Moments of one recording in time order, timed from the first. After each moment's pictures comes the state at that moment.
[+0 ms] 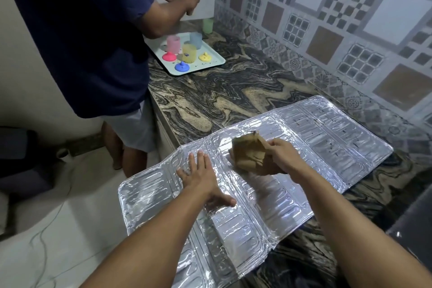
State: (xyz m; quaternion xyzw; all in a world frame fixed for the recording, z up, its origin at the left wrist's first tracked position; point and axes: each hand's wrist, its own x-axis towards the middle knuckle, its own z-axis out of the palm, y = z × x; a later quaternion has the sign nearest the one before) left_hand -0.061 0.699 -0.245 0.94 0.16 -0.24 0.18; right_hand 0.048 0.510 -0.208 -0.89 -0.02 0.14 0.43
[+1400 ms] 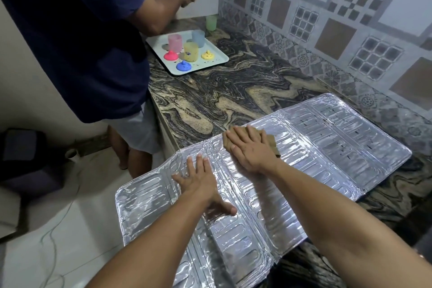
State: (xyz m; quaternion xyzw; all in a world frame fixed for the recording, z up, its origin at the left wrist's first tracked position) left_hand -0.051 0.695 -0.239 0.93 0.17 -0.28 0.12; right_hand 0.097 0.562 -0.271 -0.93 -0.36 0.06 0.01
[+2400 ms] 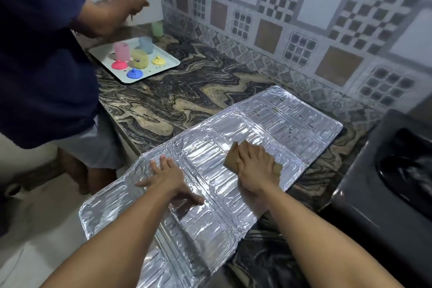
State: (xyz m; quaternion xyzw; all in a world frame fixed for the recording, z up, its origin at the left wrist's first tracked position) left_hand -0.048 0.696 -0.234 0.93 0.17 -0.30 0.13; right_hand 0.002 0.473 -0.259 -0.99 -0.08 0.08 0.07
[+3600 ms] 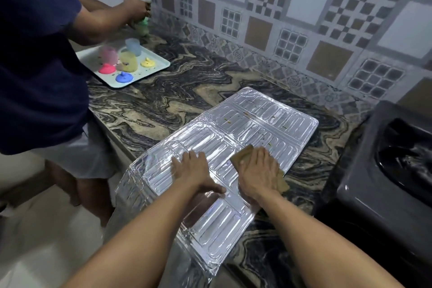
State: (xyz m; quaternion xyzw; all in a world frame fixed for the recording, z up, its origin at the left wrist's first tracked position) left_hand -0.015 0.658 -0.234 0.98 0.01 -0.20 0.07; right_hand -0.007 0.485 -0.277 -1.00 0.07 0.03 0.07
